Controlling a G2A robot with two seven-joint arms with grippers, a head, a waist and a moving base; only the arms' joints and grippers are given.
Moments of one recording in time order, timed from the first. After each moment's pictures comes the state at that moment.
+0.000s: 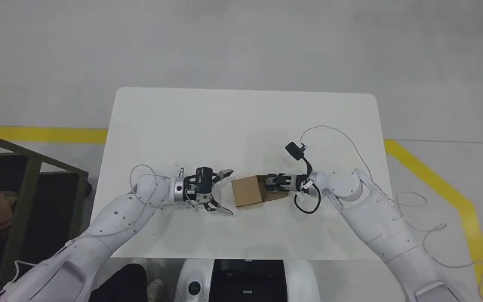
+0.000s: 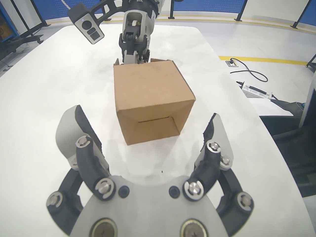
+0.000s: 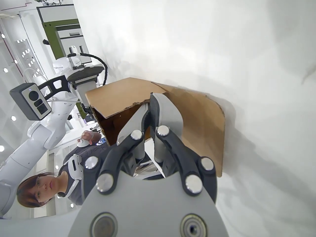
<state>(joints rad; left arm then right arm) 1.05 -0.98 -0.76 -1.14 1.77 -0.83 0.86 -1.03 -1.14 0.88 -1.27 0.05 -0.05 0.89</state>
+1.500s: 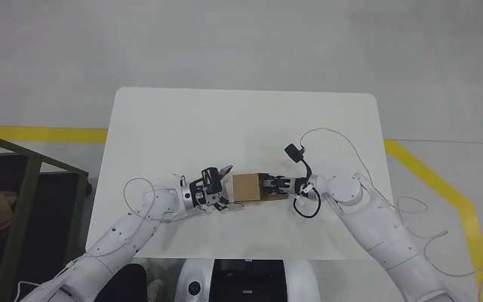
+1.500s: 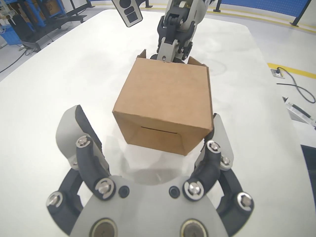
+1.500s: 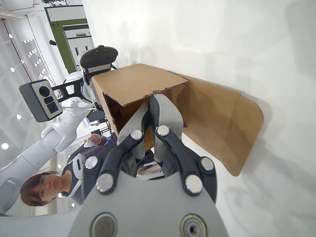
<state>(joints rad) 1.23 -0.98 -0.88 -1.32 1.52 -0.65 0.51 -1.09 -1.13 0.93 -1.36 0.04 -0.03 0.88</state>
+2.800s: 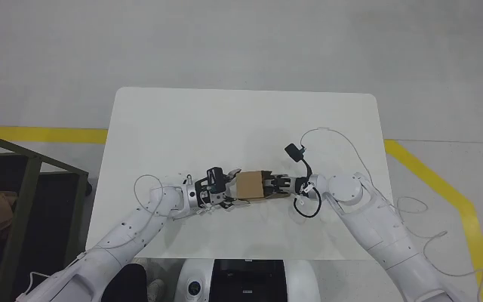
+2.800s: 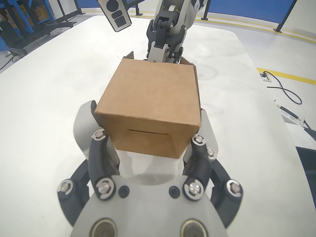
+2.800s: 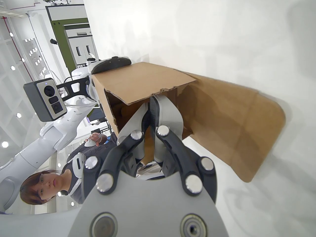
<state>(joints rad) 1.16 -1.03 -0.82 -1.21 1.56 -0.65 0.60 -1.09 -1.14 0.94 -1.35 0.03 -0.04 0.89</state>
